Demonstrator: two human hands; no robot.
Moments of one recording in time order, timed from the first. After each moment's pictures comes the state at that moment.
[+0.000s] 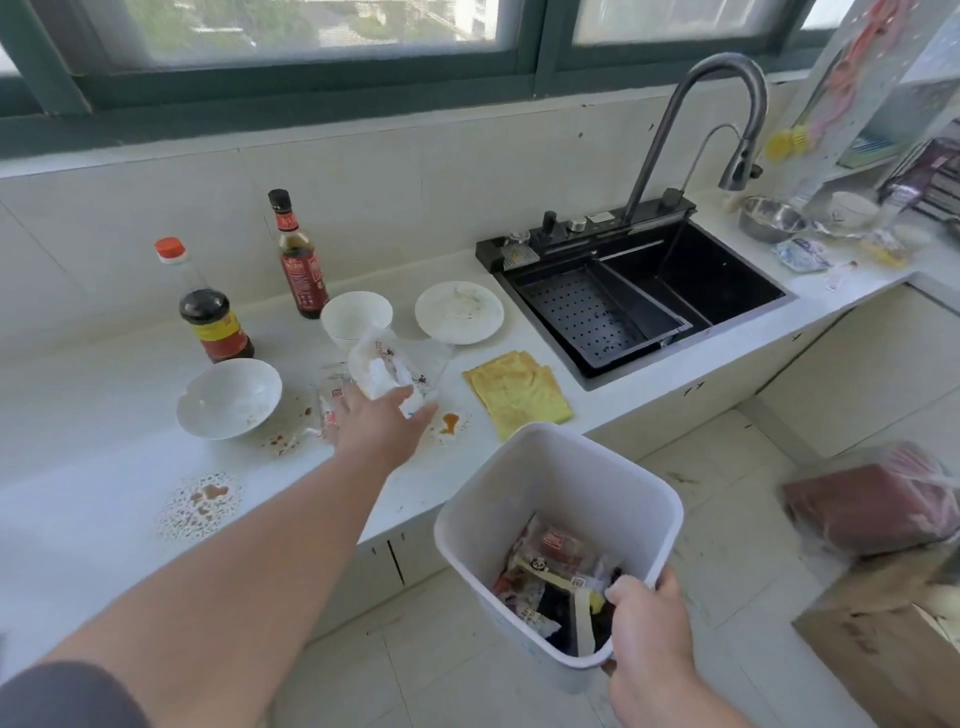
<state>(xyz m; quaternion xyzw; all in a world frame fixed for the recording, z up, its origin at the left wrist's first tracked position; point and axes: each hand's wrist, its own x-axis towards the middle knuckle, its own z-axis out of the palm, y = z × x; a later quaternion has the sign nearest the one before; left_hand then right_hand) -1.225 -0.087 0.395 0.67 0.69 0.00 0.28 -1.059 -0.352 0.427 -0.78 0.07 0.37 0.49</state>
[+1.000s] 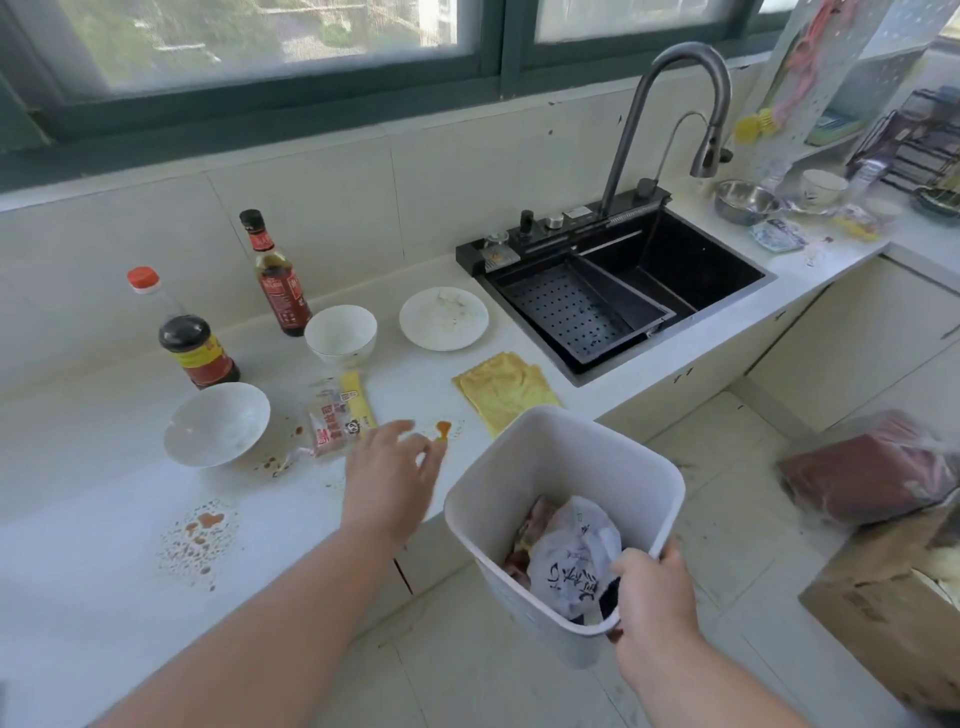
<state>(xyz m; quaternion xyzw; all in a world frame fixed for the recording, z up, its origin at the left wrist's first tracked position) -1.226 -0.141 0.380 0.79 0.56 0.16 0.17 -1.041 -0.338 0.419 -0.75 0.06 0.36 0.55</state>
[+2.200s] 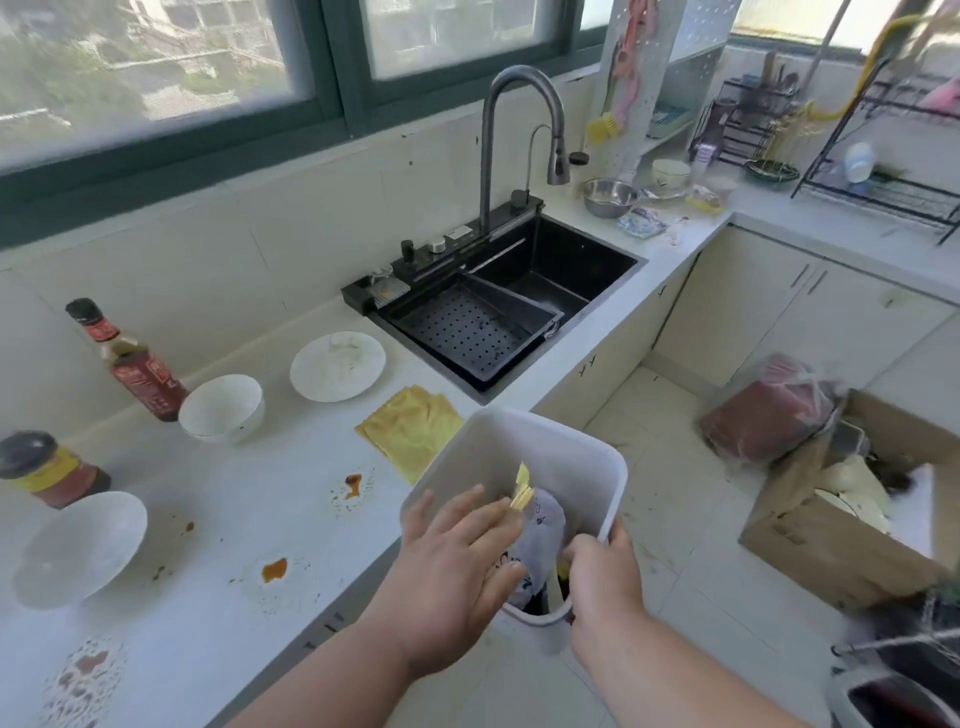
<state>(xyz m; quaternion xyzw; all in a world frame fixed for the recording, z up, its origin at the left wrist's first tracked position) -1.126 -0.235 0.428 0.97 0.20 0.01 0.17 -0.986 -0.345 0.422 -0.70 0.13 0.33 0.62</state>
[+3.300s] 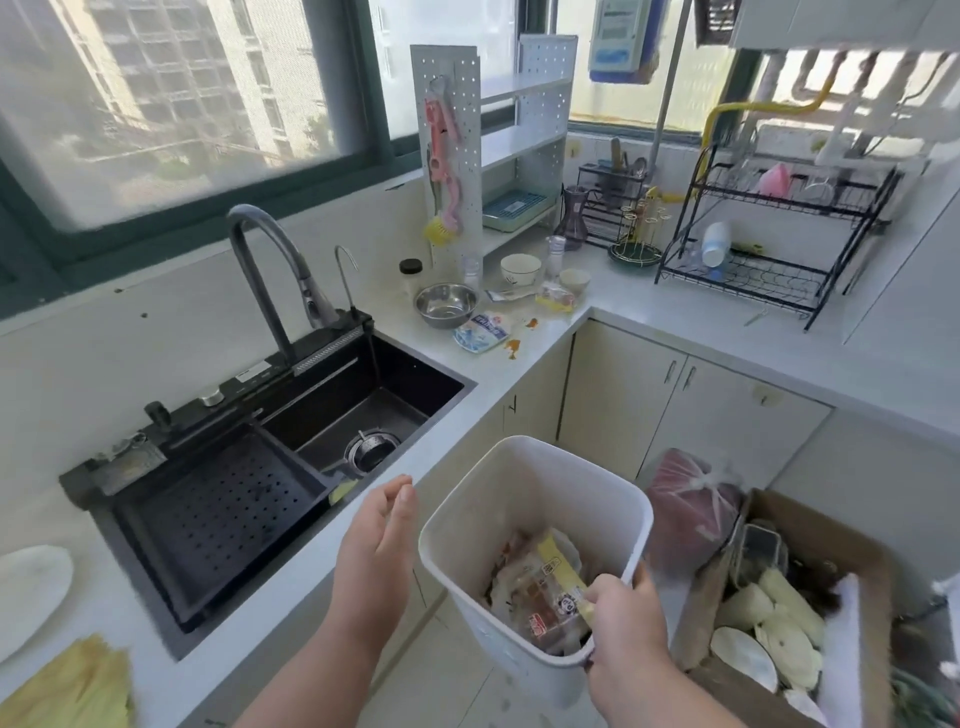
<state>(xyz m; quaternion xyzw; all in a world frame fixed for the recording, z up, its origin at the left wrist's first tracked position) -0.618 -0.242 0.490 0.67 0.44 0.27 0.53 -0.484 -0.407 0.444 -0.67 0.19 0.28 0.66</state>
